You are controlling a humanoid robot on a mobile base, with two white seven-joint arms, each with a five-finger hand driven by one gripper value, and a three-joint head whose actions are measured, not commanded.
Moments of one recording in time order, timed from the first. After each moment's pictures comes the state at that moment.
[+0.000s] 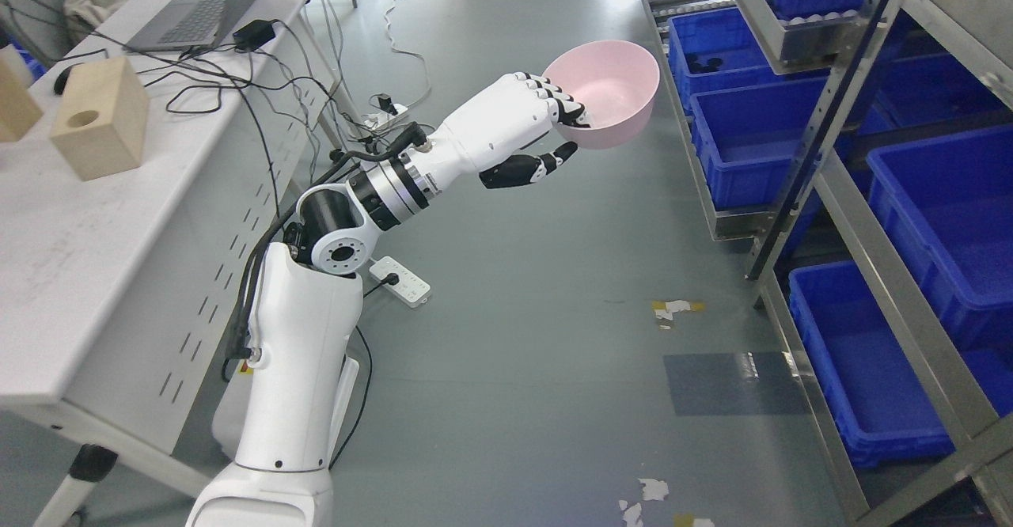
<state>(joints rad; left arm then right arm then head) -0.51 0.00 -0.07 -1.45 -0.78 -0.79 -0.50 0.00 0.00 0.05 0.00 0.05 -0.08 -0.03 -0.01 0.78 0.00</state>
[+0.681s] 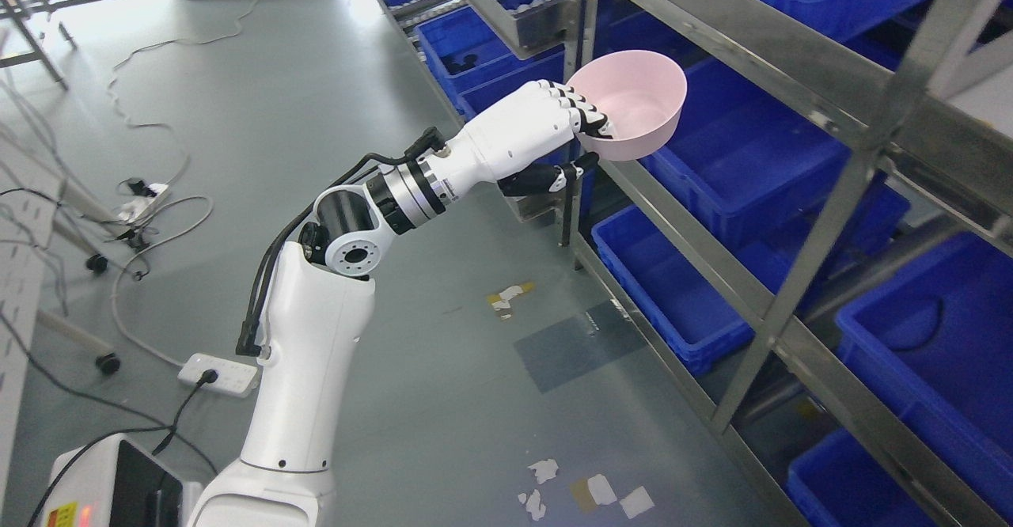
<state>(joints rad) -0.53 0.00 -0.13 -1.45 -0.73 -0.79 -0.50 0.00 0.00 0.05 0.00 0.05 -0.08 -0.02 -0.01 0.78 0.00</state>
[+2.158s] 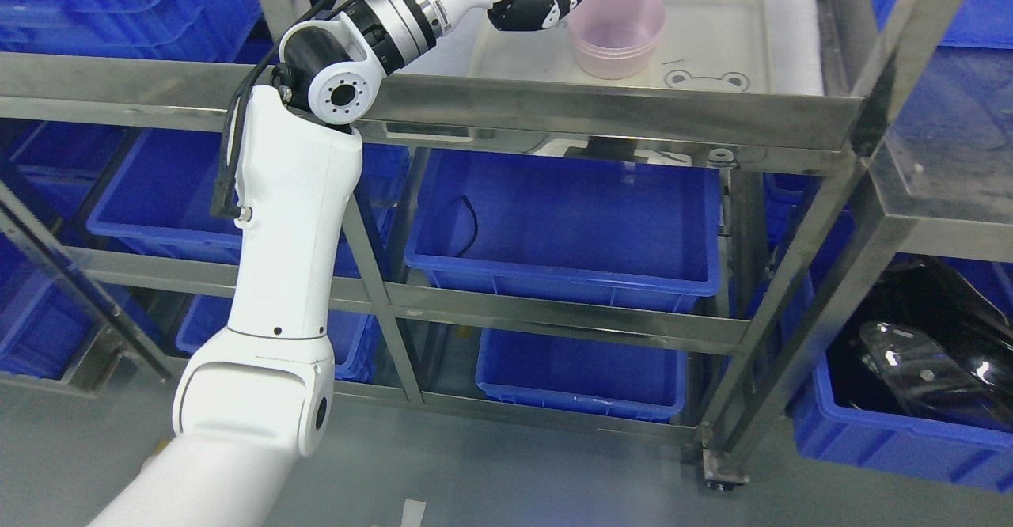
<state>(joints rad) -0.89 0.00 -0.11 -1.27 -0.86 -0.63 -0.57 0.00 0.00 0.05 0.00 0.05 -0.08 -0.03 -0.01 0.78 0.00</state>
